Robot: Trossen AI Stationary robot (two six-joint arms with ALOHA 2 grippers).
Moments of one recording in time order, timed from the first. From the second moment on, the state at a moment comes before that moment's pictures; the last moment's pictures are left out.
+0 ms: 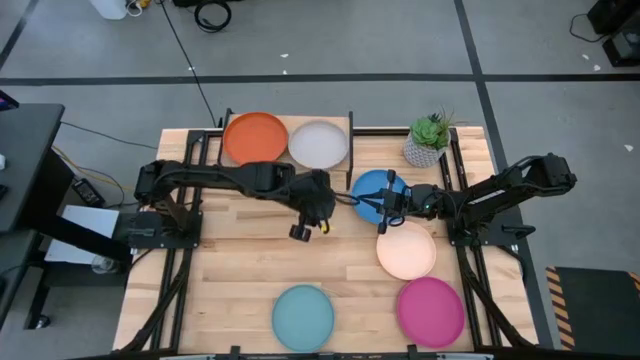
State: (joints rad) left arm -0.02 1.76 1.66 -0.82 -0.04 0.36; right arm 0.00 1.25 0.25 0.87 0.26 -0.31
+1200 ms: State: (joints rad) left arm -0.33 1.99 1.38 -0.62 0.17 -0.40; right arm 0.00 1.25 0.25 0.88 0.27 -0.32
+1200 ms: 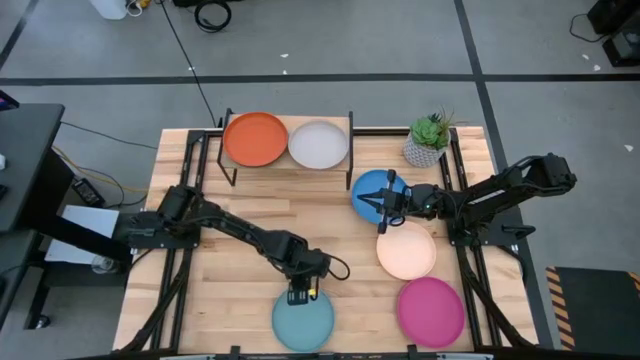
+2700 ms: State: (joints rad) left arm 0.18 1.57 1.49 -0.83 -0.03 -0.12; right arm -0.02 1.25 0.25 0.88 0.23 -0.31
